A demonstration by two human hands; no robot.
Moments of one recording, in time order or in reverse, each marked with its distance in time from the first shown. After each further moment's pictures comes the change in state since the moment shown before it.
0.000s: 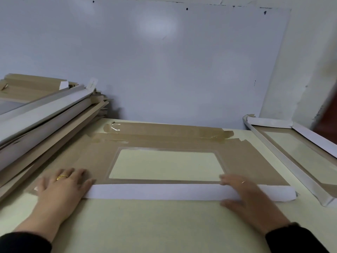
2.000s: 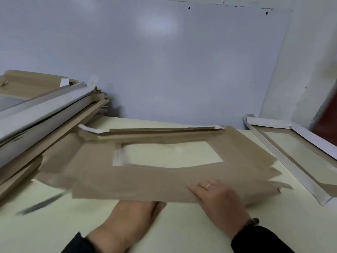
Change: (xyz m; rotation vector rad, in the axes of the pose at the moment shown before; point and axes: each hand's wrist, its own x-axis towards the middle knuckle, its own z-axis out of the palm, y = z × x) left_hand -0.073 0.106 -0.005 -0.270 -0.046 0.750; right_hand 0.010 -0.072 0.018 -0.258 0.149 -0.279
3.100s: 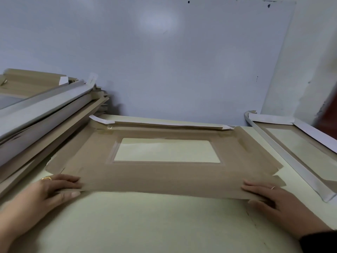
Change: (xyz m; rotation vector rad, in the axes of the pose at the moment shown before) left_hand -0.078 -0.200 -0.037 -0.103 0.136 -0.279; right_hand -0.060 0.096 -0.032 0.376 -0.296 0.382
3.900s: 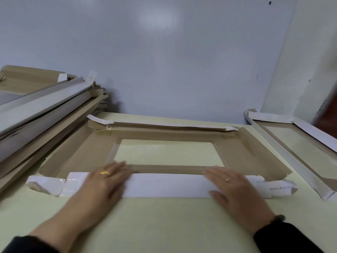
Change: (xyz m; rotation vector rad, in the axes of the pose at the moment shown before) left_hand 0.021 0.146 0.031 0.238 -0.026 0.191; right_hand 0.030 -0.065 0.040 -0.388 0.178 -0.281
